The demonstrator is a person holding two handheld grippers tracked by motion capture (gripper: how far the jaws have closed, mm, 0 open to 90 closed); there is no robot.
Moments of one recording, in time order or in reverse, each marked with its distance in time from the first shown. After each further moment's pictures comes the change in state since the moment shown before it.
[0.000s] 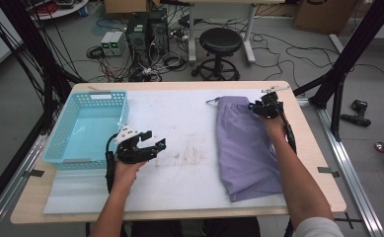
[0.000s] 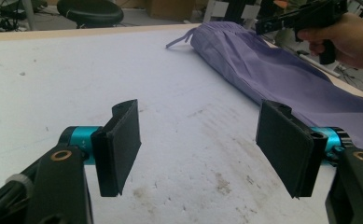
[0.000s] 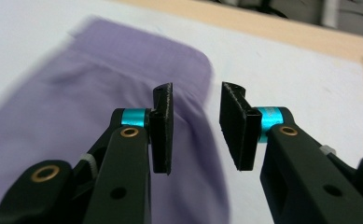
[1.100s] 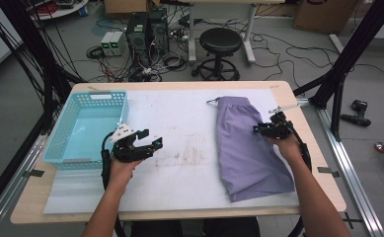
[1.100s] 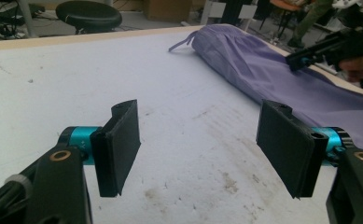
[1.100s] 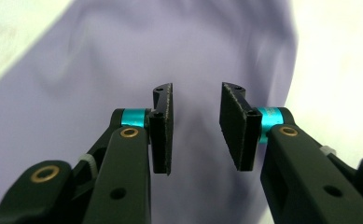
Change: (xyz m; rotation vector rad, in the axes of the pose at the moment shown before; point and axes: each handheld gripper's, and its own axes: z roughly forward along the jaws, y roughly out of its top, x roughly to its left) left arm 0.008 0.004 -0.004 0.004 -0.007 0.033; right arm 0.003 -0.060 -0.043 0.148 0.198 -0.039
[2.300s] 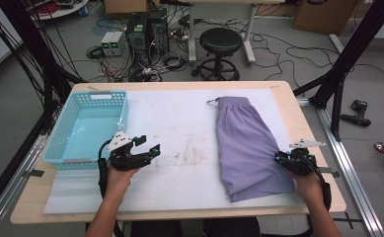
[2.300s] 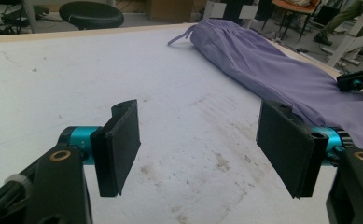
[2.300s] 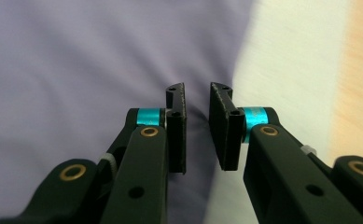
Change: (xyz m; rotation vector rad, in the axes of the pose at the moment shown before) left arm -0.009 -0.015 -0.016 -0.011 0.005 0.004; right arm 0.029 -0.098 -0.062 -0.034 -0.186 0.041
